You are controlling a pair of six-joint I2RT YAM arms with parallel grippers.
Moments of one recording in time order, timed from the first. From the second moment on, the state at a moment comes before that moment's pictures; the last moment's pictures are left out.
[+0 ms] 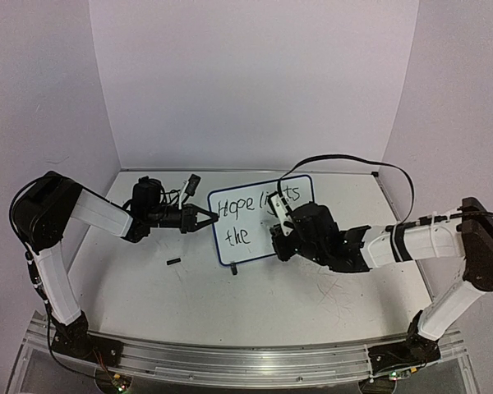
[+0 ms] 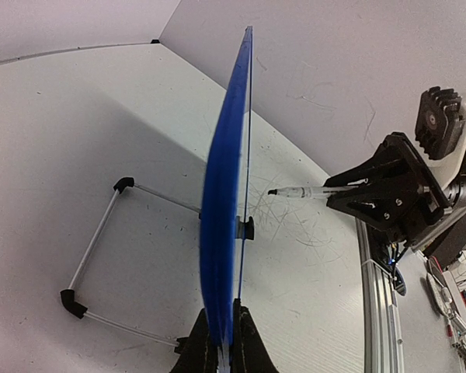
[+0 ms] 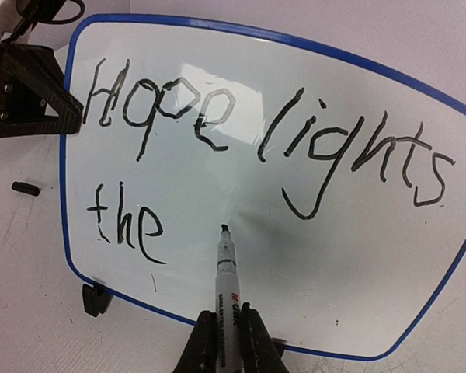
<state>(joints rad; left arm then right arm) -0.48 1.85 0.86 0.68 0.86 -0.31 0.97 1.60 0.88 0.19 0.38 0.10</state>
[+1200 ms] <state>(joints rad) -0.48 1.85 0.86 0.68 0.86 -0.31 0.97 1.68 0.91 0.22 0.34 0.10</state>
